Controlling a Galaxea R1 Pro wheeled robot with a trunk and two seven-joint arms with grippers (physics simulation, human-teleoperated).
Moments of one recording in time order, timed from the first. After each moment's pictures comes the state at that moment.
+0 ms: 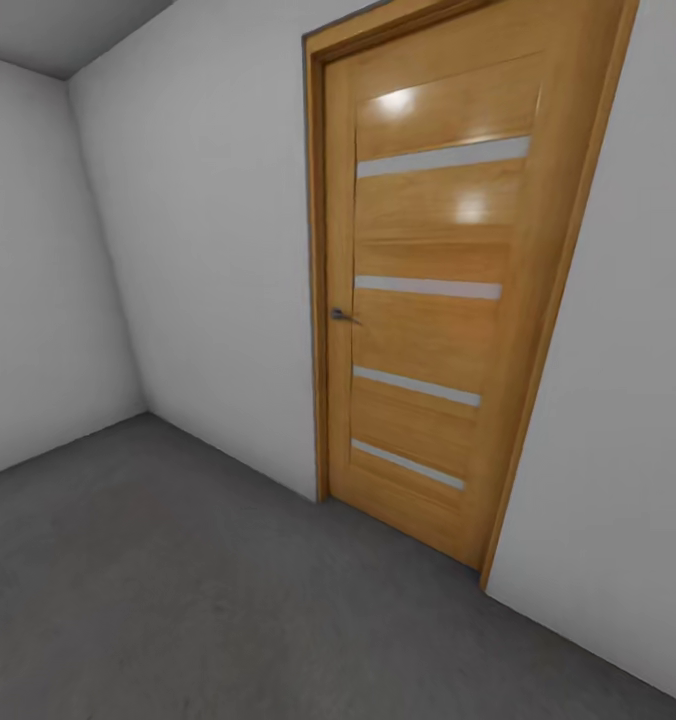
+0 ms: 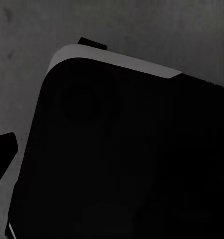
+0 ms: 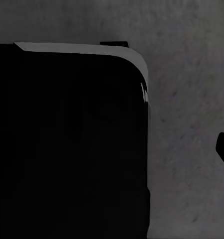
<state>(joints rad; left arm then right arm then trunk) 0.00 -0.03 0.06 -0.05 0.25 -0.10 0.00 0.00 -0.02 -0.02 0.00 0.00 -0.15 0.00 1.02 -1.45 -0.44</state>
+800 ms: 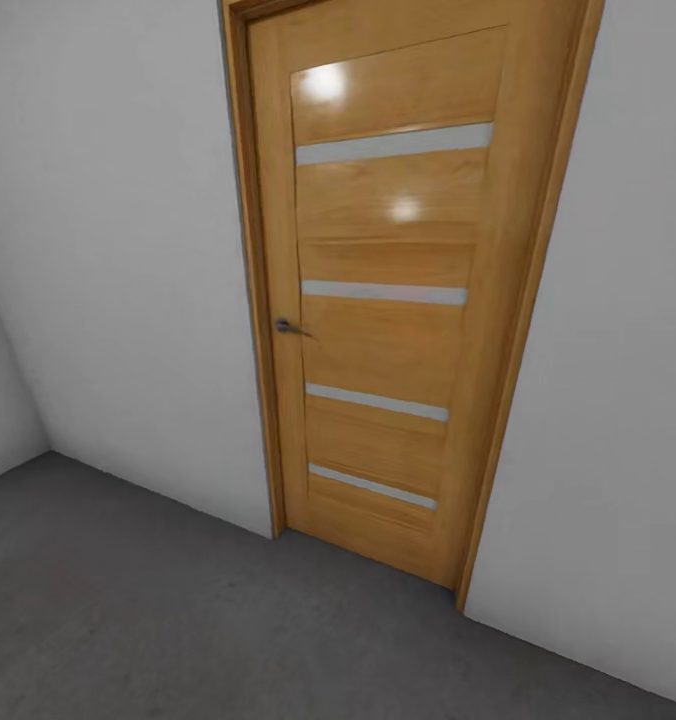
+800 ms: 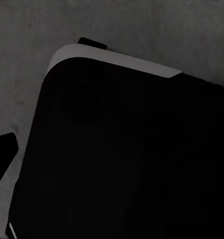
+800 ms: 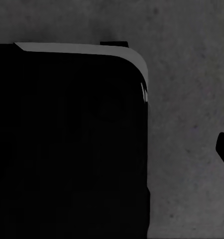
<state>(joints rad) 0.00 -0.03 0.06 -0.05 0.25 -0.10 0.00 0.00 -0.02 -0.02 0.00 0.00 -0.15 0.00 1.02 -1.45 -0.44</state>
